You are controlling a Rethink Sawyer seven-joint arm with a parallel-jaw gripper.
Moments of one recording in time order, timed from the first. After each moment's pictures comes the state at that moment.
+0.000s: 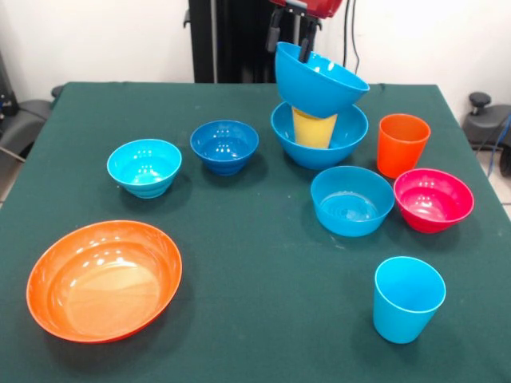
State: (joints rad) arm 0.01 -0.87 -0.25 2.18 0.01 0.06 2.17
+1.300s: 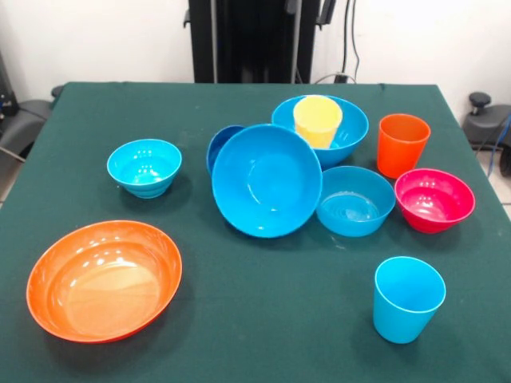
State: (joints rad) arm 0.05 -1.02 -0.26 2.14 0.01 0.31 2.17
